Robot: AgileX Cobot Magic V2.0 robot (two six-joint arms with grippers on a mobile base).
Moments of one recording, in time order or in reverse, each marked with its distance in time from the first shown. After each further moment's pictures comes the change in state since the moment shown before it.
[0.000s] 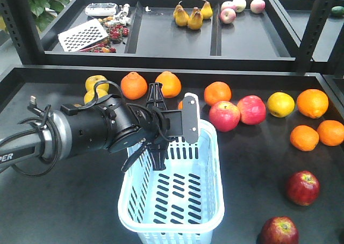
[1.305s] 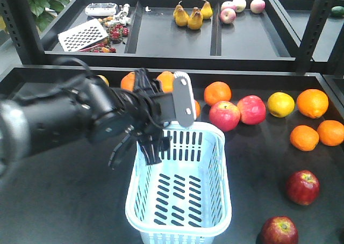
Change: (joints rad) left arm -0.026 -0.182 0.000 -0.085 0.180 -0.056; right arm 0.000 0.000 0.000 0.000 0.000 0.000
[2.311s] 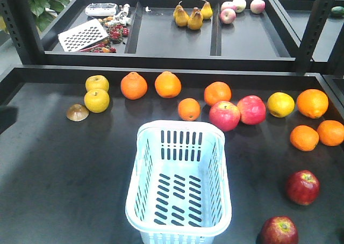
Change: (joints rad) left arm 0.360 -0.877 0.371 -0.168 0.274 -0.649; right arm 0.000 0.000 0.000 0.000 0.000 0.000
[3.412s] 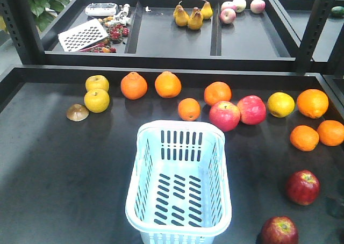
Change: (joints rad) left arm 0.000 -0.161 0.019 0.000 0.116 -0.028; right arm 0.000 0.753 -0.656 0.047 0.688 -0.017
